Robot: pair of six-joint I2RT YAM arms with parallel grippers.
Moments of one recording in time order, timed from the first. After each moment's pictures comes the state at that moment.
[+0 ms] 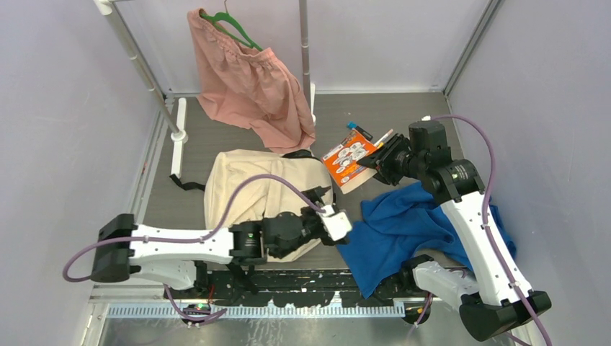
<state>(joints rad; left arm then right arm) -1.41 1.22 0.87 0.22 -0.45 0.37 0.30 1.01 1.26 -0.95 -0.21 1.08</state>
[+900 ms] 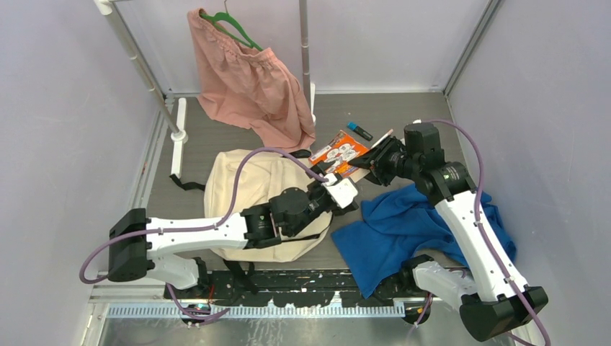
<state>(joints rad) -1.31 1.37 0.99 0.40 -0.48 0.41 0.30 1.01 1.16 -0.81 -0.33 1.16</state>
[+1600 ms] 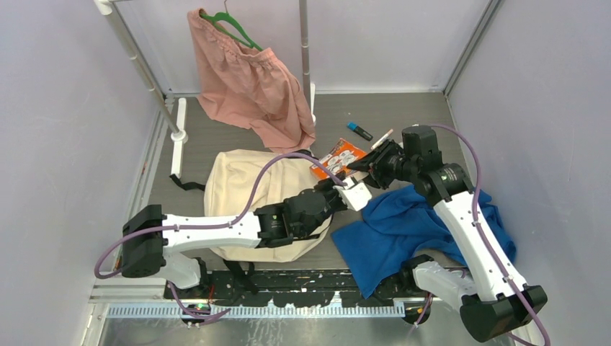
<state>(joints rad) -1.31 1.48 1.07 0.32 -0.54 0.47 0.31 1.00 1.13 -0.80 -0.35 1.19</state>
